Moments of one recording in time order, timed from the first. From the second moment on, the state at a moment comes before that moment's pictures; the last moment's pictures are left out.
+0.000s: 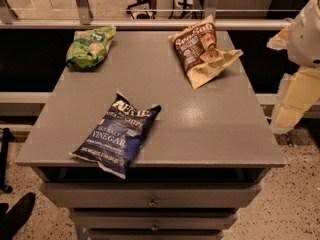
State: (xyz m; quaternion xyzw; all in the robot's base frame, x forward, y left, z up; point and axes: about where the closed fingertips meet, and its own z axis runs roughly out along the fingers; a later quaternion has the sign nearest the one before) arm 0.438 -0.216 0.978 -0.60 0.78 -0.04 0.16
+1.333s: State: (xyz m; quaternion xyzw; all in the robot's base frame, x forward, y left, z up) arm 0.587 -0.190 0.897 -0.59 0.76 -0.03 0.27
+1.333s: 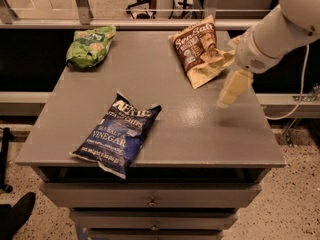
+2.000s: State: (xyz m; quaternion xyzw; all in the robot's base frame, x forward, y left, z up) arm 0.699 -0.180 0.891 -0.56 0.75 -0.04 0.36
